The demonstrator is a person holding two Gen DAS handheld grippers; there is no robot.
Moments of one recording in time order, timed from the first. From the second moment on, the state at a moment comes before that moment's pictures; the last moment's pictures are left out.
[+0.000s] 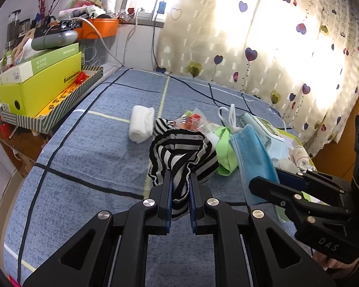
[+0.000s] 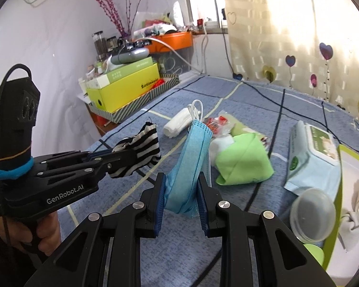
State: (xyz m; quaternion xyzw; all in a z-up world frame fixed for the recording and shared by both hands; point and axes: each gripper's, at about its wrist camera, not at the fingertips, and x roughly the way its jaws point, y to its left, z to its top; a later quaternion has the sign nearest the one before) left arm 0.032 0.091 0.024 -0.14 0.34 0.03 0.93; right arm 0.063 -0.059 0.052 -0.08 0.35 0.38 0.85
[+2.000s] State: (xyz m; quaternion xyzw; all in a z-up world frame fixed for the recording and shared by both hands) left arm 0.071 -0.053 0.059 -0.06 0.33 -0.09 0.94; right arm 0.056 -0.220 0.078 0.00 0.31 0.27 0.91
